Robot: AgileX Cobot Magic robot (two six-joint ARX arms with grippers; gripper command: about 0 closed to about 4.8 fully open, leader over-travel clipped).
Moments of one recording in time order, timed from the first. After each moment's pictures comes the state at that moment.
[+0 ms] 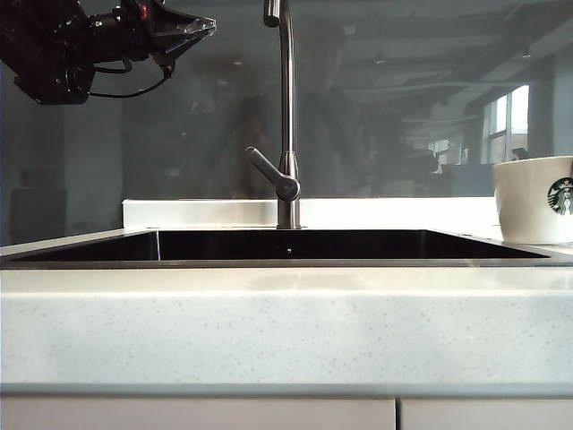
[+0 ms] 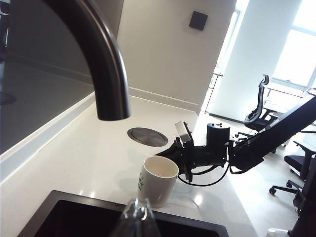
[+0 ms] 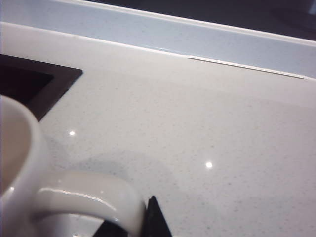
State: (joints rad) left arm -0.05 2.33 2.08 1.41 1.45 -1.32; right arm -0.31 1.62 0.65 0.76 -0.35 -0.22
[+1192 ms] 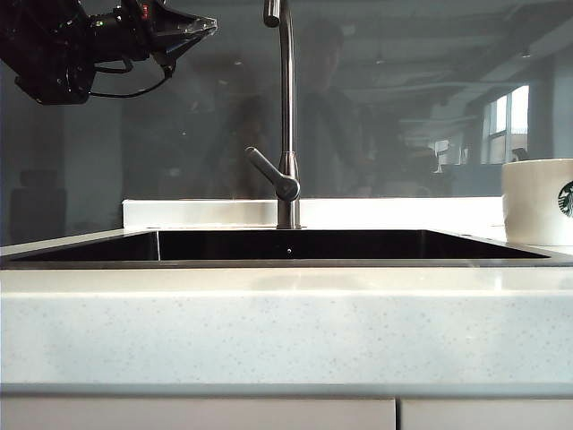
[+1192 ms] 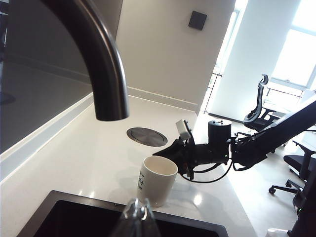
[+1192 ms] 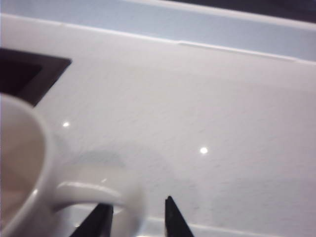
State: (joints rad) left arm -0.05 2.33 2.08 1.41 1.45 -1.32; right arm -0.32 1.56 0.65 0.64 -0.30 -0.22
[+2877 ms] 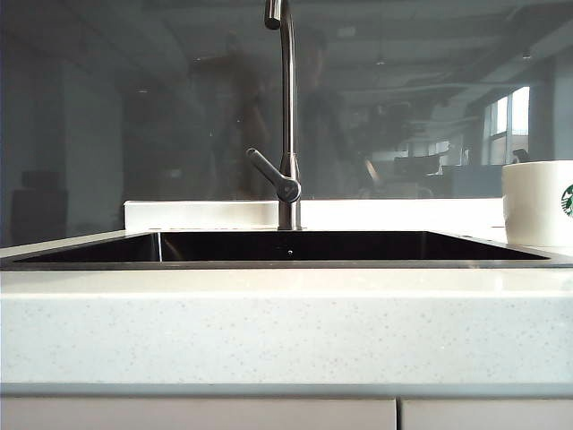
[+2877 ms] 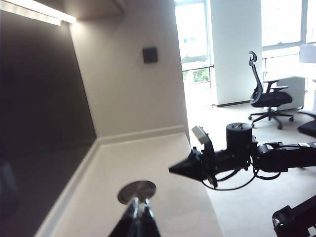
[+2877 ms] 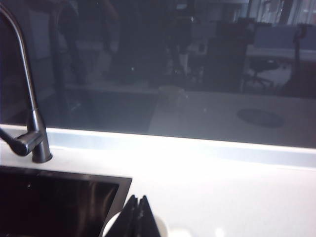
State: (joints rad) left arm -0.06 1.84 2.08 1.42 1.44 -1.43; right arm -0.32 0.62 0.63 0.08 -0.34 -0.02
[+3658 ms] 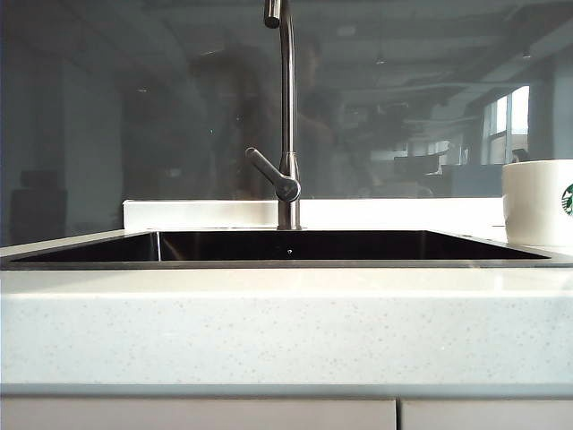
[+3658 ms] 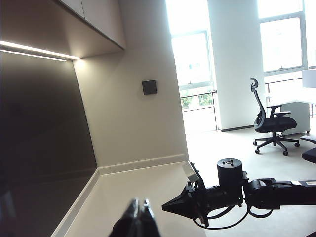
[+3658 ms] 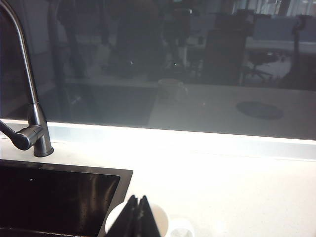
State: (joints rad) left arm -0.04 1.68 1.98 1.43 1.34 -1.48; right arm -0.33 0.57 0.63 0.02 -0.34 -0.02
